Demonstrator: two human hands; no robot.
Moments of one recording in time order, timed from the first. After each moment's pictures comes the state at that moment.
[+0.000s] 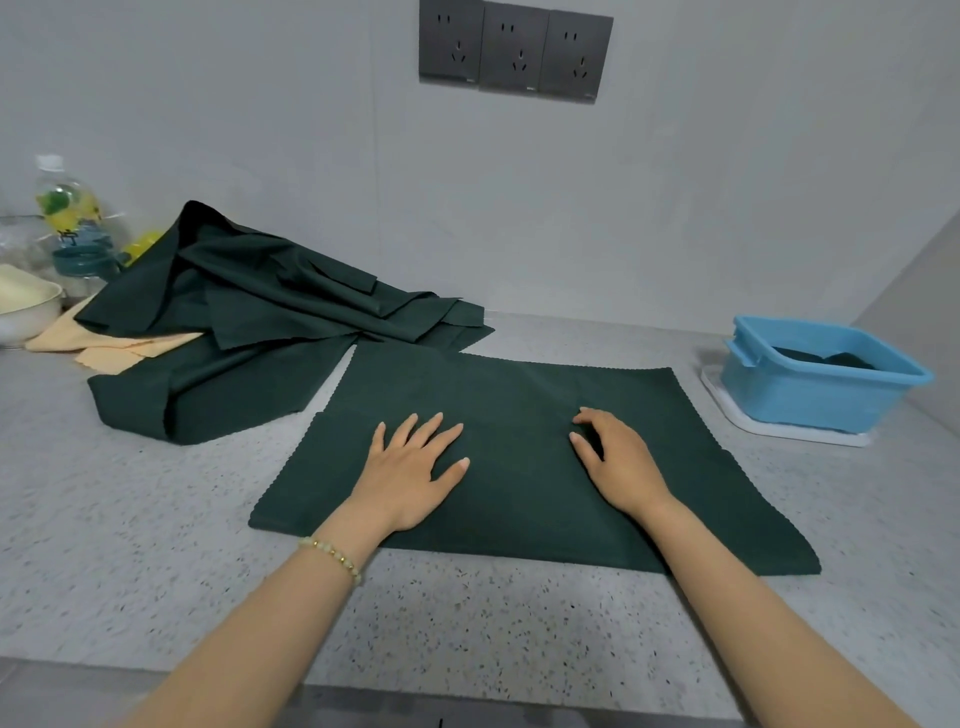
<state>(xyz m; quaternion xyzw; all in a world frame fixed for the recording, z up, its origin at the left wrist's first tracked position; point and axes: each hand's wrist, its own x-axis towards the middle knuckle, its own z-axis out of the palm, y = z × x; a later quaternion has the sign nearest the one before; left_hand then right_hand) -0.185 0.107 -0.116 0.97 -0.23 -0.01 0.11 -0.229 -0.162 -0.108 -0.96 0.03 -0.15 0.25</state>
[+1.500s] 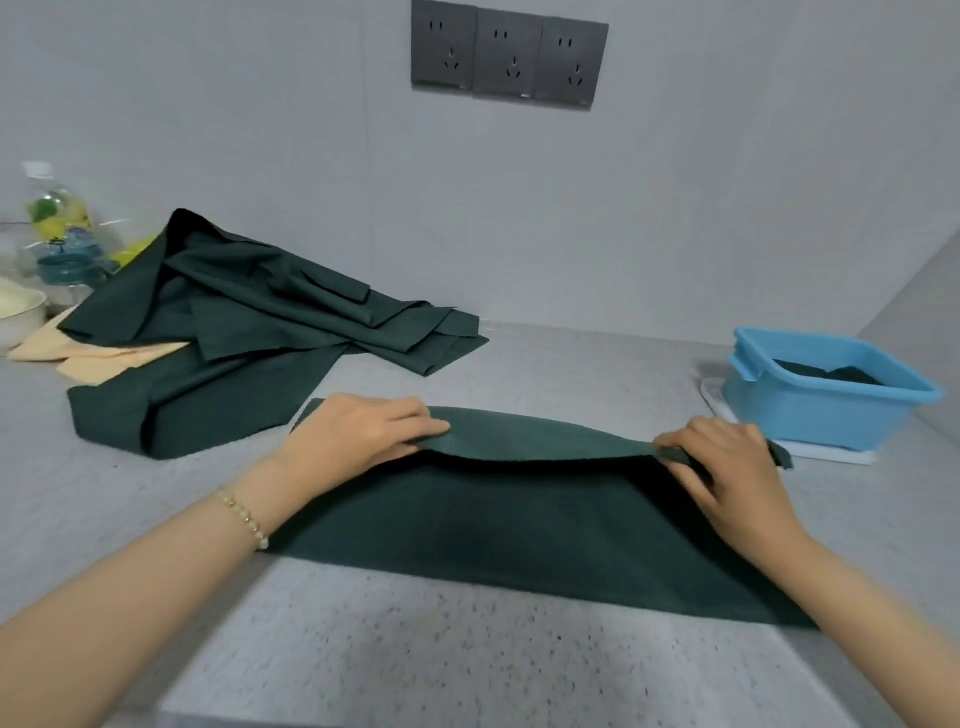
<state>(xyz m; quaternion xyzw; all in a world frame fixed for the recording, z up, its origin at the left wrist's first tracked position) -0.175 0.142 -0.038 0.81 -0.50 0.31 0.03 -0.290 -0.226 -0.052 -0.93 -0.13 -0.33 0.05</state>
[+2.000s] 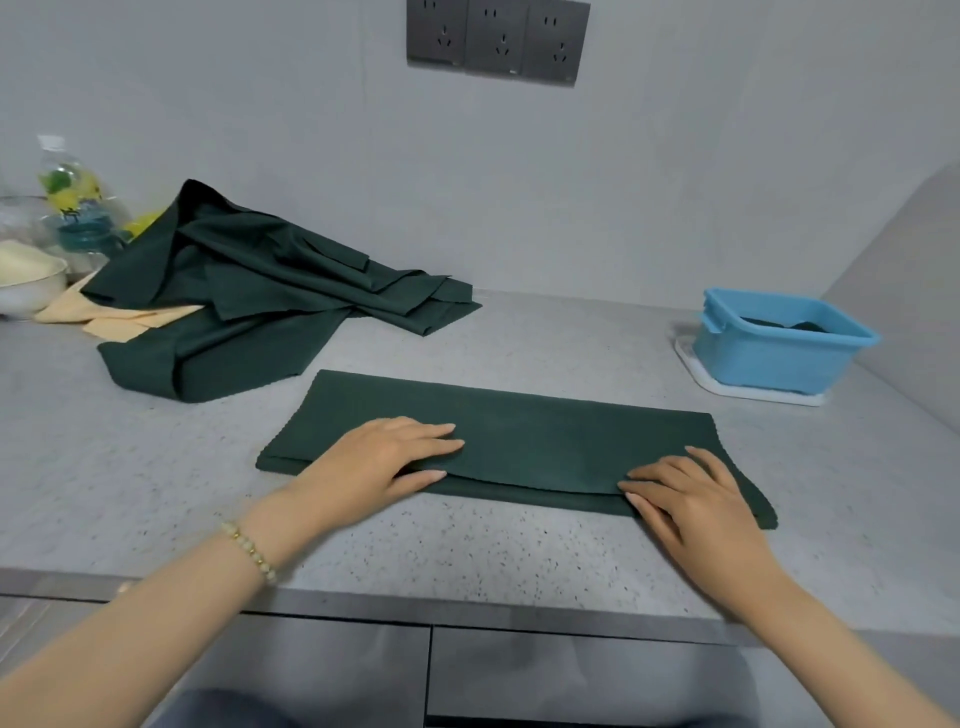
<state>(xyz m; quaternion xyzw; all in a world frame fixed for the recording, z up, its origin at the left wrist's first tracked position) -0.245 0.148 -0.091 0.88 -0.45 0.12 0.14 -0.385 -0.178 -0.092 -0.96 -0.08 -0.28 -0.02</state>
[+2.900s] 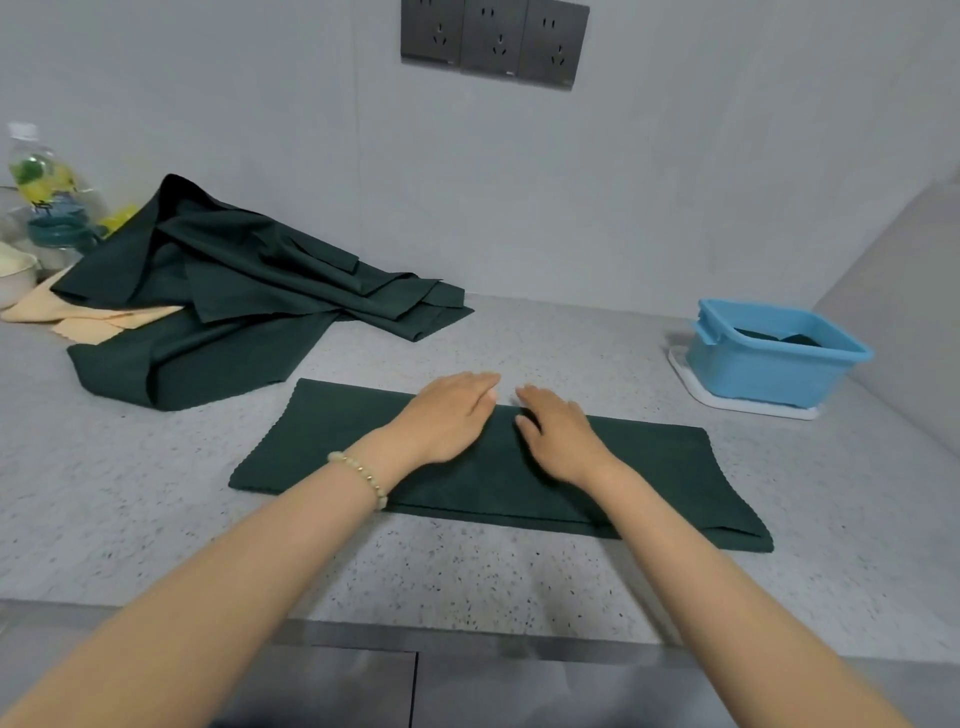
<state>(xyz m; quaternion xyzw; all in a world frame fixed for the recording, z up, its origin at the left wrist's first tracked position) -0.209 0.056 -0.058 0.91 -0.34 -0.02 0.21 -0.258 -0.110 -0.073 -0.98 0.00 -0.01 0.18</state>
